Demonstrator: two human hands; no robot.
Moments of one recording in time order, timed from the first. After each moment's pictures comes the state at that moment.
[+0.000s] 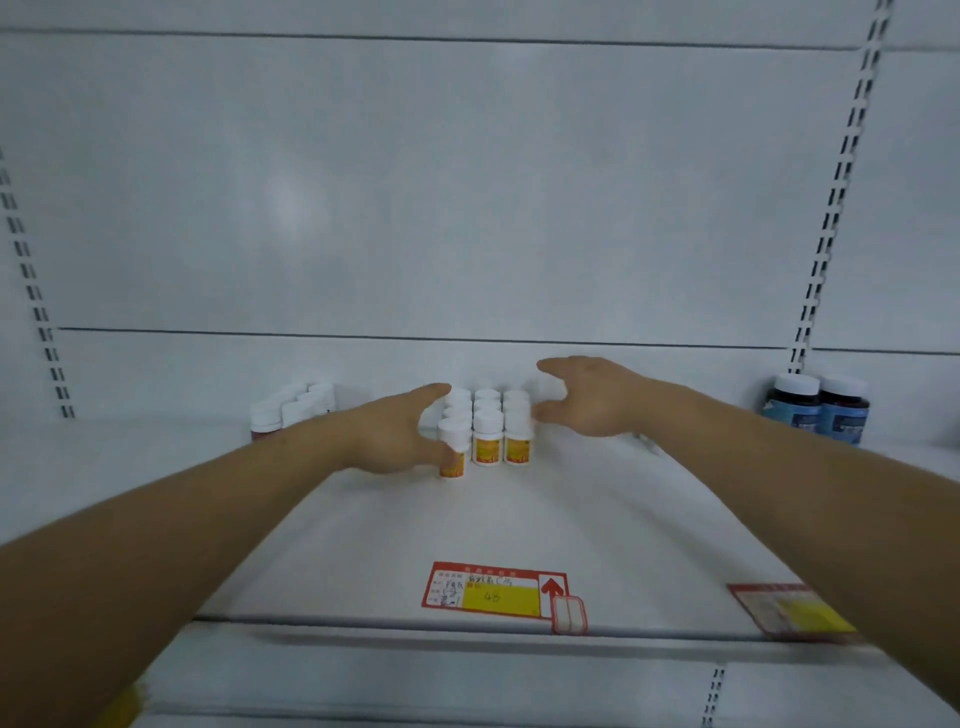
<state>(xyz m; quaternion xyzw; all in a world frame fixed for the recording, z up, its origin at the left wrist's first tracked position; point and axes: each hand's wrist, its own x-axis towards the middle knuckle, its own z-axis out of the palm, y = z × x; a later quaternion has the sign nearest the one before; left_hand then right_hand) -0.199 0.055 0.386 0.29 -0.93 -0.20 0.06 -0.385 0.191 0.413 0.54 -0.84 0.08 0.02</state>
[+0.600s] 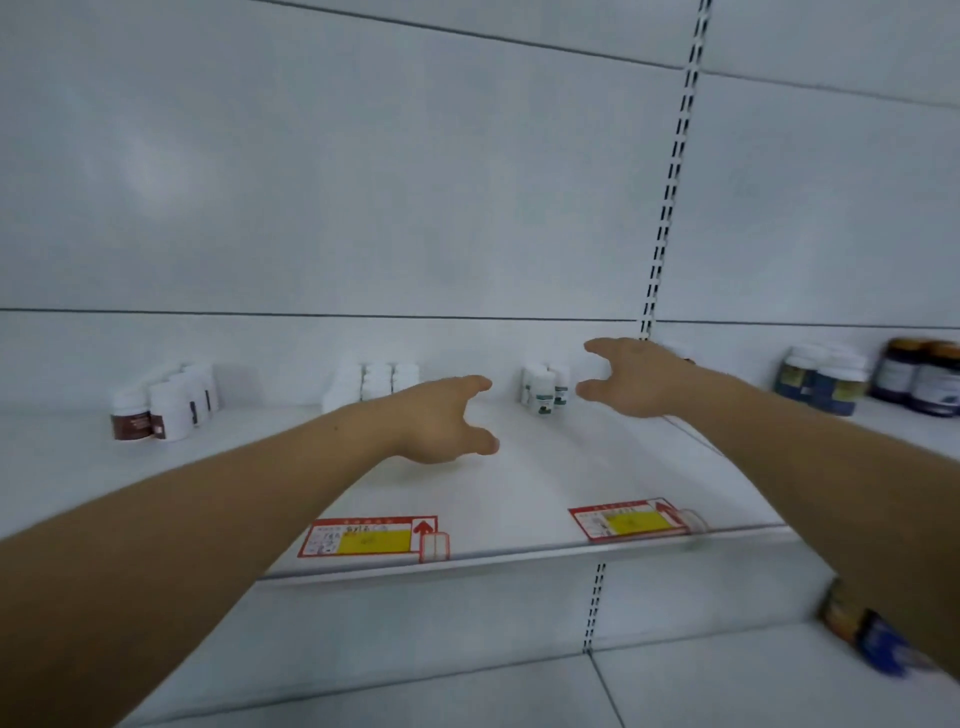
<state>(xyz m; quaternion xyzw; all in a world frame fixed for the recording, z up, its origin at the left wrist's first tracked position) -0.267 0.165 0.386 0.14 -0.97 -0.18 0.05 -0.434 0.332 0.415 0.39 -0.91 0.08 0.05</state>
